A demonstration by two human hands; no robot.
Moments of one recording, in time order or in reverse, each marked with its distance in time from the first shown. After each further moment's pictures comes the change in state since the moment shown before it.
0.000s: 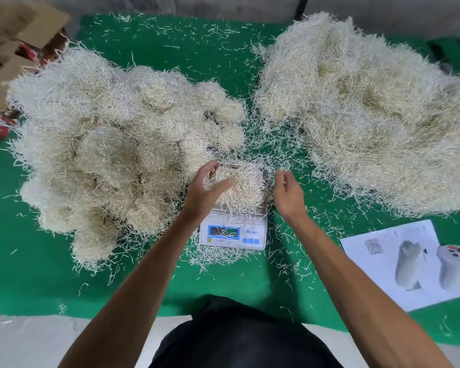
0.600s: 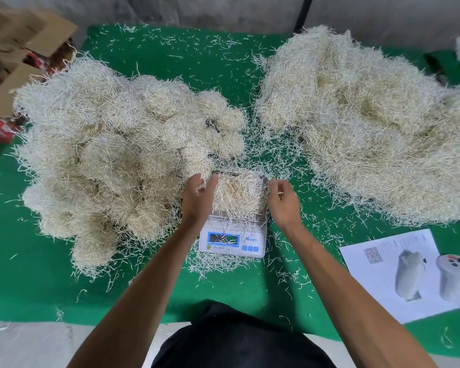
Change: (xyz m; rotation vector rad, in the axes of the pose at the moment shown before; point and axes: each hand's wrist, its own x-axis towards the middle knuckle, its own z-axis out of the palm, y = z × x) left_hand 0.008 -0.009 0.006 -0.014 0.273 -0.218; right_hand -0.007 -0.007 0.005 0.104 -0.009 0.002
